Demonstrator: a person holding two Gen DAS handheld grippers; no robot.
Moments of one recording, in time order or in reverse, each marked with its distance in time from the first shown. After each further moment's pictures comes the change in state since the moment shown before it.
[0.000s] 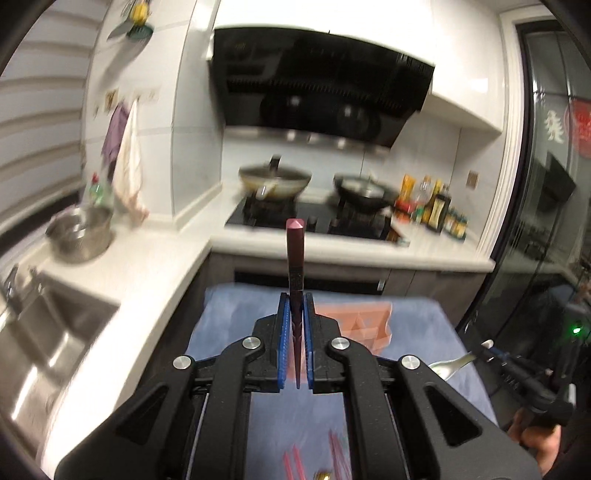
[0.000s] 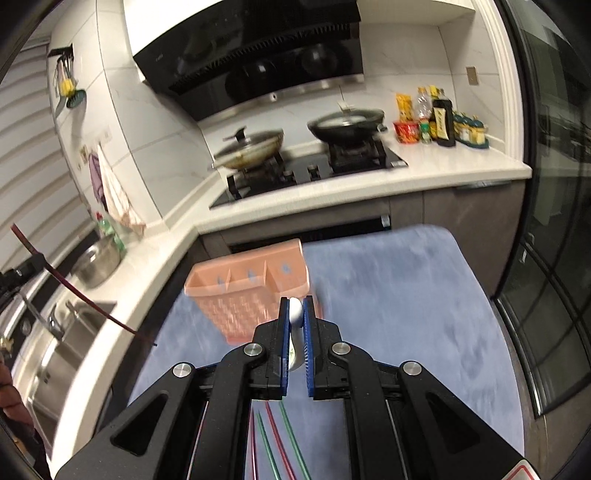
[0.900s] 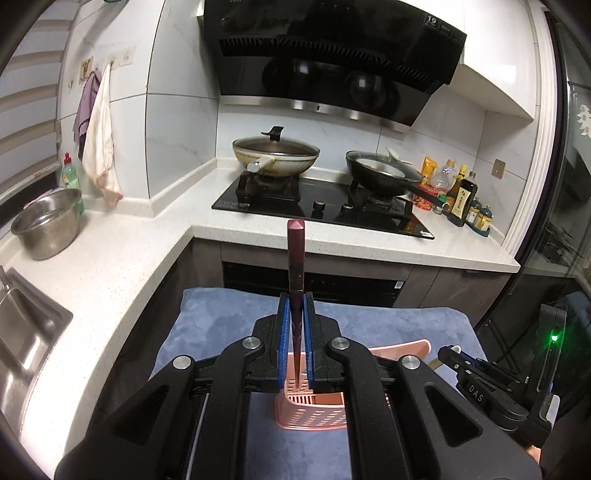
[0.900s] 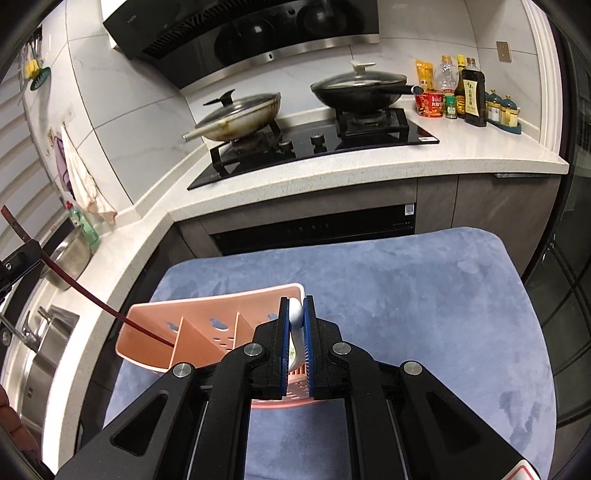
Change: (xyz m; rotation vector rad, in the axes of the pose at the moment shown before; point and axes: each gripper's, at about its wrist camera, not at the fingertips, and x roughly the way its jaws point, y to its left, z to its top) left arm 0.159 -0.002 -0.006 -0.038 0.120 0.031; right arm 0.169 0.004 0.035 -0.016 0.133 -0.015
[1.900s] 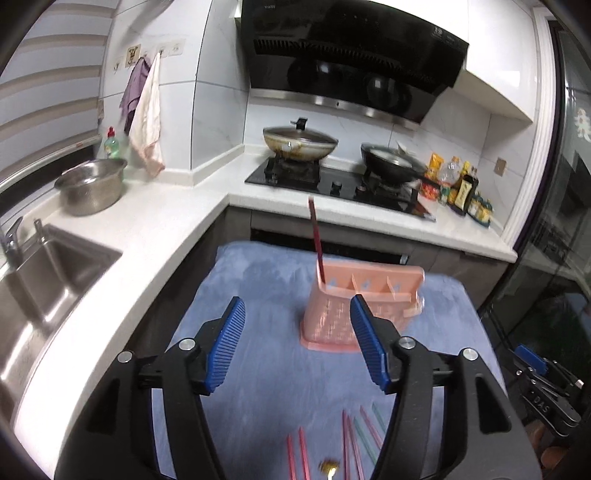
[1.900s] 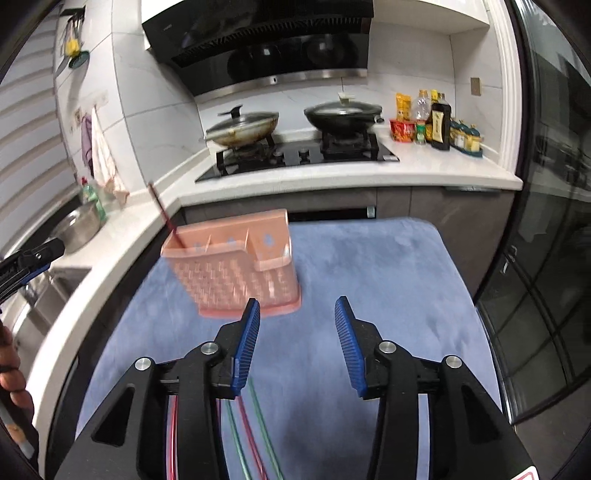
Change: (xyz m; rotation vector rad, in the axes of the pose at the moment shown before) left arm -0.117 0.028 -0.090 -0.041 0.027 0.056; right arm -0.160 -0.003 -0.109 -0.080 -0.071 -0.087
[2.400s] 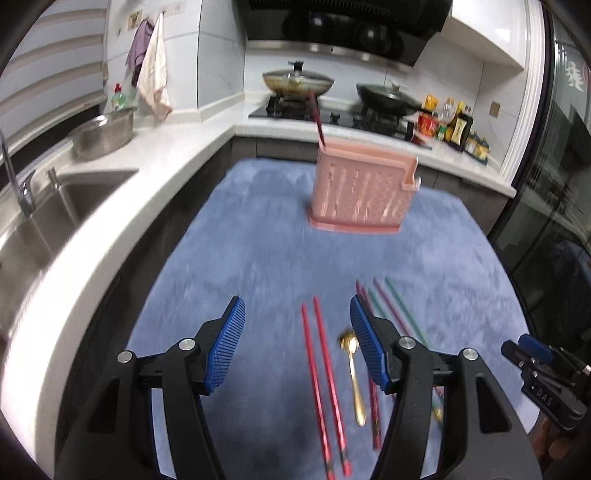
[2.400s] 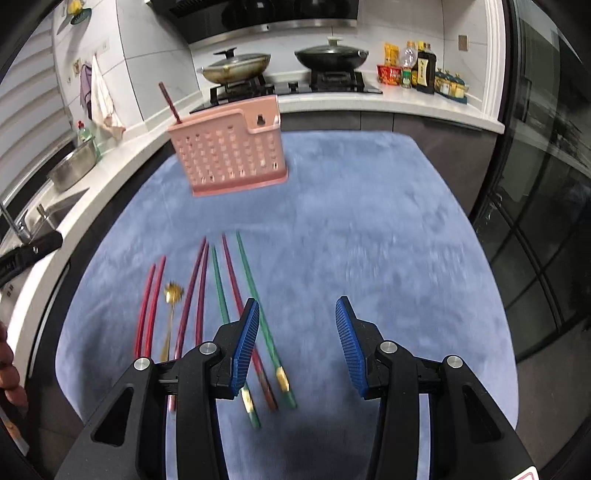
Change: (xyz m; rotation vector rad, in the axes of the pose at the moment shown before) left arm -0.041 0.006 -0.132 0.040 0.177 0.011; right arm -0.037 -0.005 -0.137 -0.004 0.178 -0.053
